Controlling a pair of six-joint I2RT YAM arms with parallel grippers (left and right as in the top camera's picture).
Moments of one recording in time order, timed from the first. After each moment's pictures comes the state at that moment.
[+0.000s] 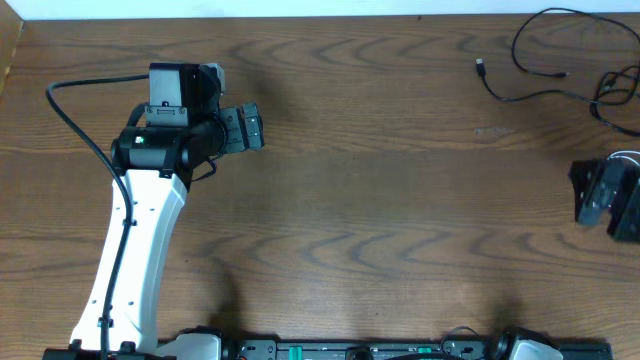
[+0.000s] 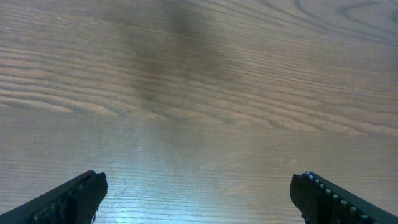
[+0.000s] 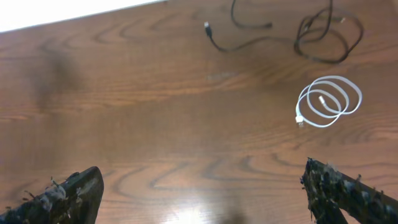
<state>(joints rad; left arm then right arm) -0.06 1.41 1.31 -0.85 0.15 -0.21 -0.29 1.20 2.08 -1.69 -0.23 -0.05</state>
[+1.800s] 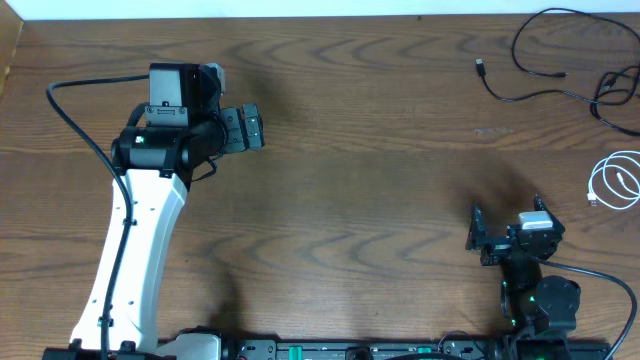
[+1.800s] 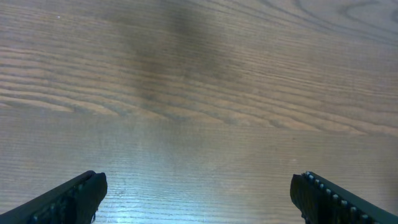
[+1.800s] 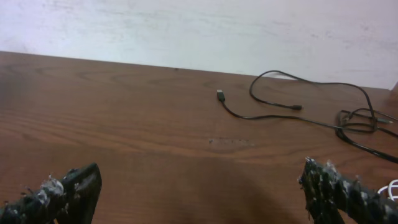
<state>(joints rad) -0.06 1.41 1.31 -0.85 0.15 -0.21 0.03 0.04 0.01 -0.07 -0.03 -0.06</state>
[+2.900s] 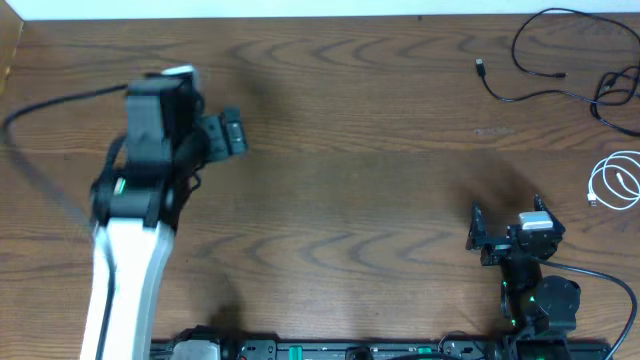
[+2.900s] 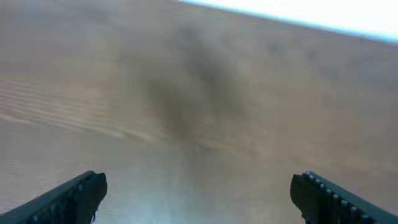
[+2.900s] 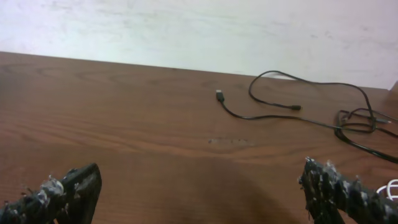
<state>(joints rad) -0.05 1.20 1.23 -0.77 -0.01 -0.20 0.03 0.04 0.01 -0.07 -0.03 -0.06</state>
